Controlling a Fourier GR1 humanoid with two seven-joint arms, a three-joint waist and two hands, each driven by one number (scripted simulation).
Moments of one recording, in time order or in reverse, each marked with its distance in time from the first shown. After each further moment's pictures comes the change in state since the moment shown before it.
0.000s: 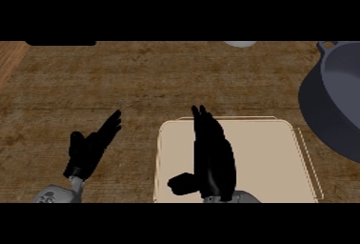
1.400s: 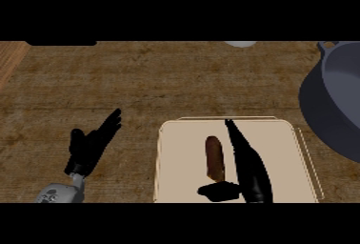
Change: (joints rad) left arm 0.001 -0.087 0.115 0.022 -0.102 -0.095 0.017; right arm 0.330 -0.060 -0.217 -0.032 -0.217 -0.025 -0.443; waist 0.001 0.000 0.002
